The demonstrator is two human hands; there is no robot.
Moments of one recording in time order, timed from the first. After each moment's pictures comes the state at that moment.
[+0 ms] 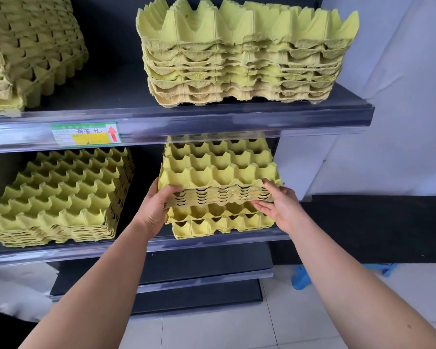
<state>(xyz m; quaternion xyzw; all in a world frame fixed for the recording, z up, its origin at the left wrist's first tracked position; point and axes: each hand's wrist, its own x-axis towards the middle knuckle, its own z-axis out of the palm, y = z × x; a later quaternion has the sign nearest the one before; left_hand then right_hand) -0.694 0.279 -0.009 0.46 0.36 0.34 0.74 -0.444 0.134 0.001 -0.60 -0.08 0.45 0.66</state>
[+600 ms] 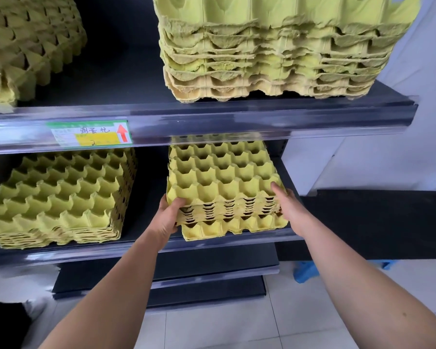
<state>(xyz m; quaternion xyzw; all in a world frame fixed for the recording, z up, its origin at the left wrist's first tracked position) -0.697 0.293 -0.052 0.47 0.48 0.24 0.71 -0.445 0.151 -0.017 -0.81 -0.16 0.39 0.41</state>
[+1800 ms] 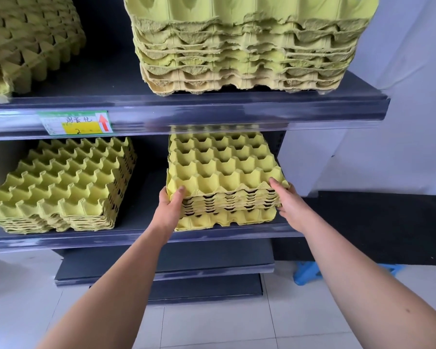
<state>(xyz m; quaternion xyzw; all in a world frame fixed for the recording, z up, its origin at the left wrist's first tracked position) -0.672 0.247 -0.033 0.54 0.49 0.29 0.62 -0.423 0.123 -0.008 -0.73 -0.19 0.42 0.50</state>
